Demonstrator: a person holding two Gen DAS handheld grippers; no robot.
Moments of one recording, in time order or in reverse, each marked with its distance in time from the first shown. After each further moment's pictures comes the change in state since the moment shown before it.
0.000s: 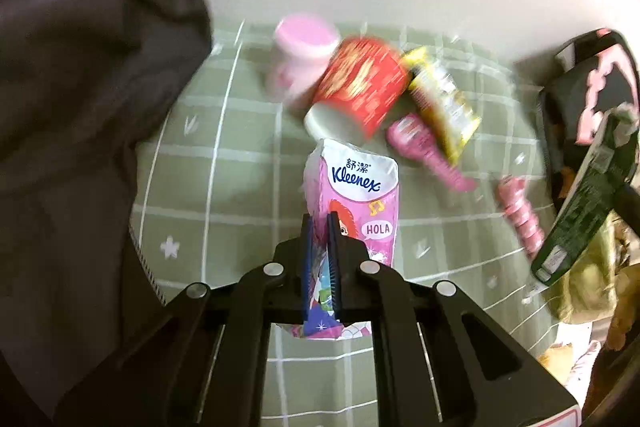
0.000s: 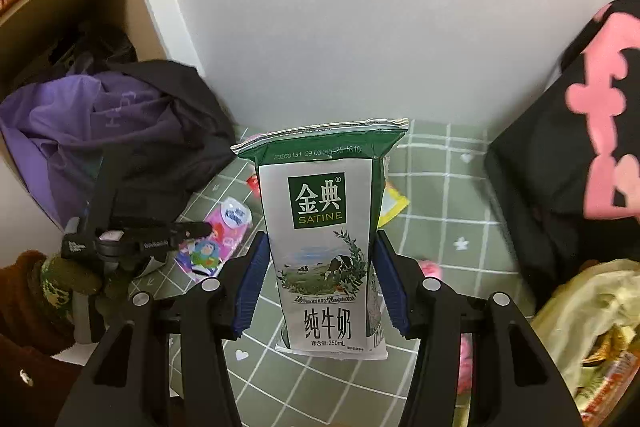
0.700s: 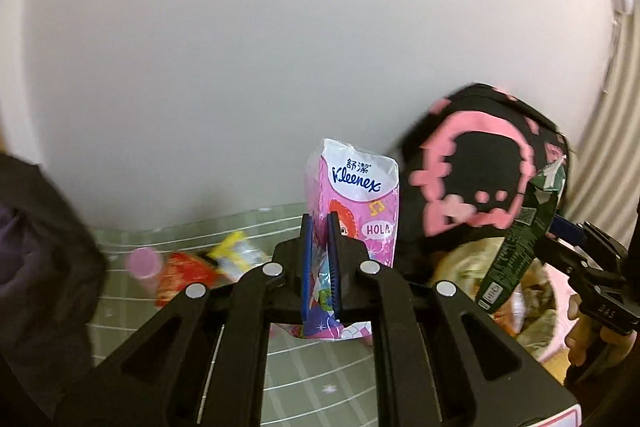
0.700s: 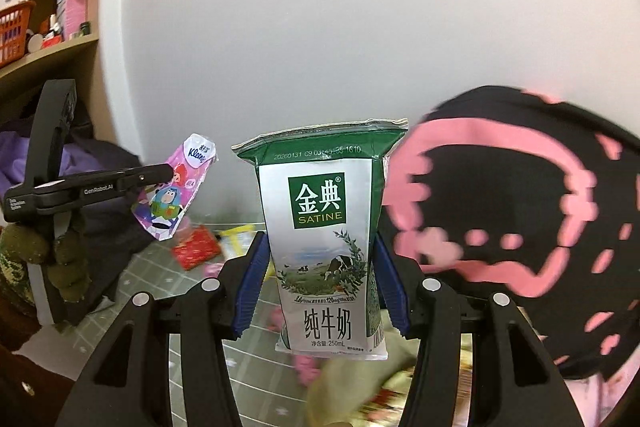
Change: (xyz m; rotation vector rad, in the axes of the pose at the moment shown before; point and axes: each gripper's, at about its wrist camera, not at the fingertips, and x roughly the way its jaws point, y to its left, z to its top) left arm -0.112 -0.189 0.066 0.268 -0.367 -0.195; right arm -0.161 -0.061 0.010 0.004 -0.282 -0.285
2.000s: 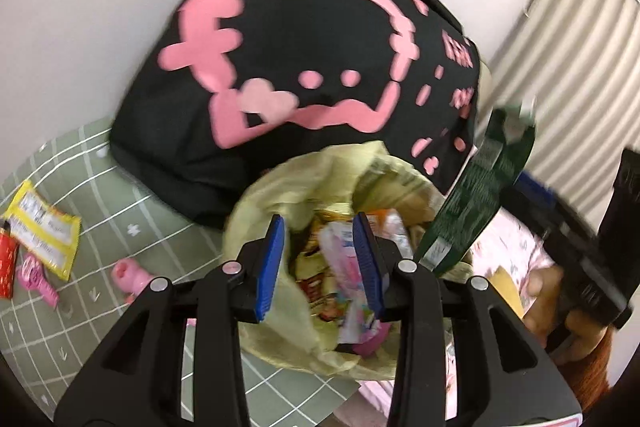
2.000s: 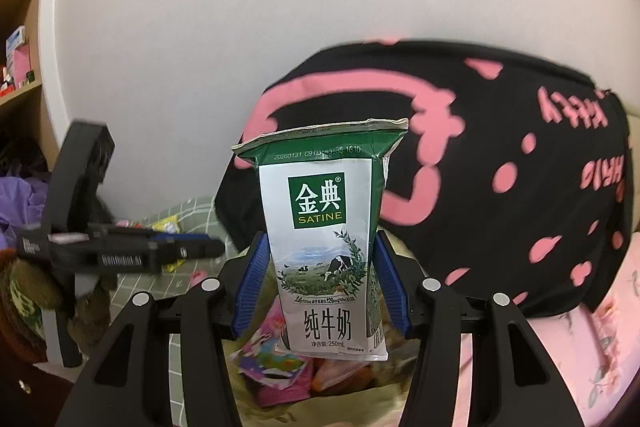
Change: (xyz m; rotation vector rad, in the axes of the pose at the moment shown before) left arm 0.101 -0.164 -0.052 0.088 0.319 -0.351; right arm -0.061 -0.110 -0.076 0.195 0.004 -0.143
